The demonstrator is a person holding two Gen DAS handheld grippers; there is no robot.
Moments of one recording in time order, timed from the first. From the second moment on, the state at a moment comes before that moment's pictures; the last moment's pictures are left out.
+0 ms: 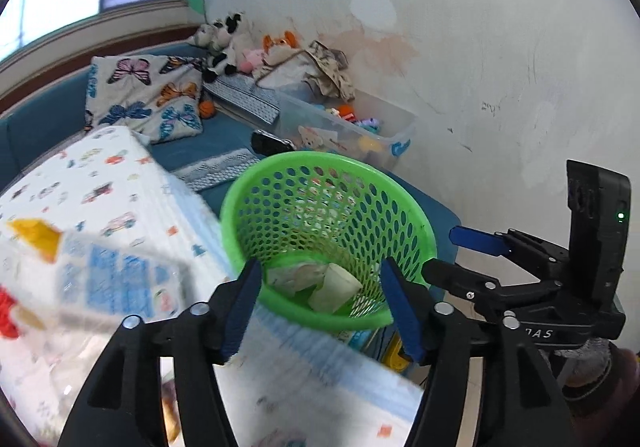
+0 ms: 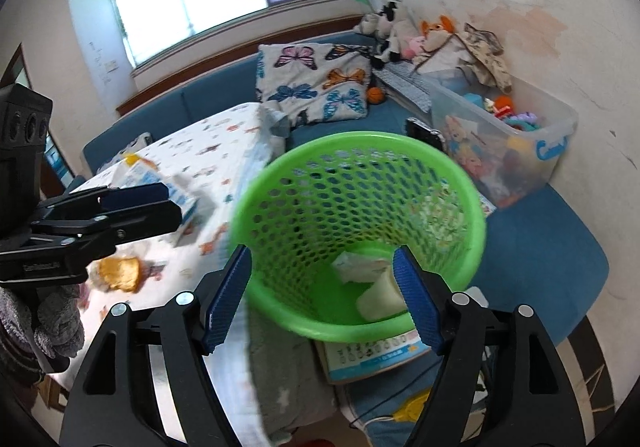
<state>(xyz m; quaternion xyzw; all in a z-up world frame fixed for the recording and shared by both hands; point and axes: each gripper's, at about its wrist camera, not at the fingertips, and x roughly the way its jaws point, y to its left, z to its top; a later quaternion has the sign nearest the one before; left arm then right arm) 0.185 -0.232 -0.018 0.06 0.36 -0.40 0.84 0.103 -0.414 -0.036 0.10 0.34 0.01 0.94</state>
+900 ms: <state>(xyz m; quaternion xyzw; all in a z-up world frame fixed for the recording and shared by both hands) 0.123 0.001 -0.009 0.01 0.32 -0.25 0.91 0.125 -0.239 -0.047 0.03 0.37 0.17 0.91</state>
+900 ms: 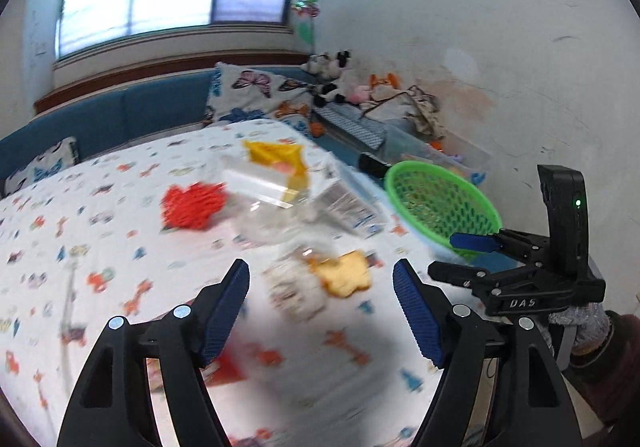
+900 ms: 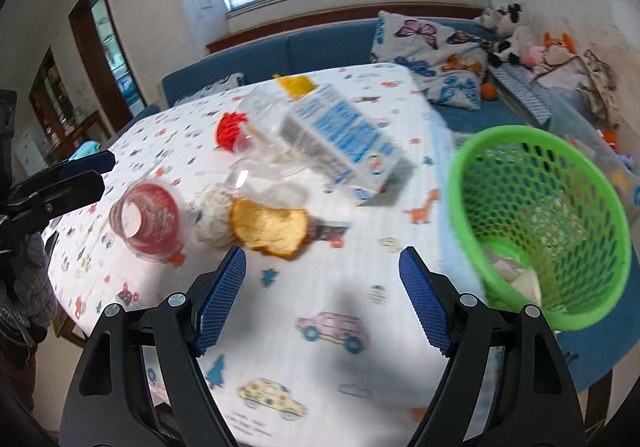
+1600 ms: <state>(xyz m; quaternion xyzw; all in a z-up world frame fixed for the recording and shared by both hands) 0.125 0.077 -0.038 0.06 0.34 -0.24 0.91 0.225 -0.177 -0.049 0.12 0.45 0.20 0.86</state>
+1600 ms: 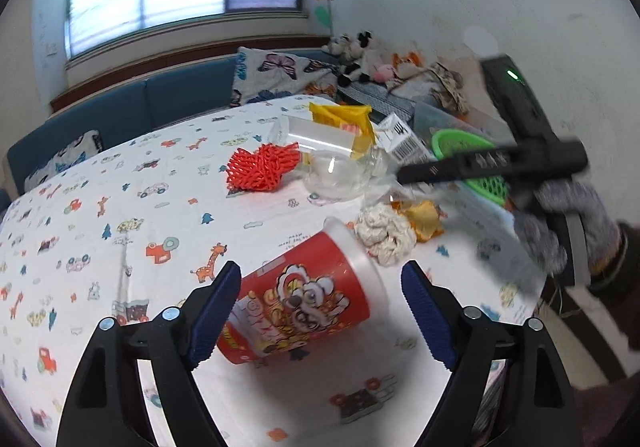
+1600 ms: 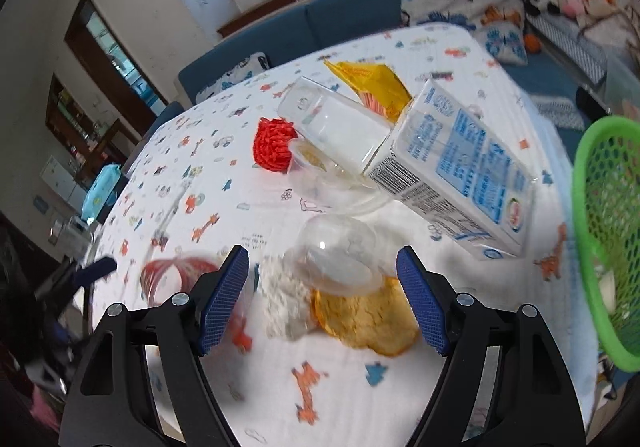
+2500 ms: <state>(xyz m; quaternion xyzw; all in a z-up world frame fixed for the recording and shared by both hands) 0.164 0.055 -0.077 0.26 0.35 -0.39 0.81 0.253 -0.170 -0.076 0.17 0.52 0.17 0.82</state>
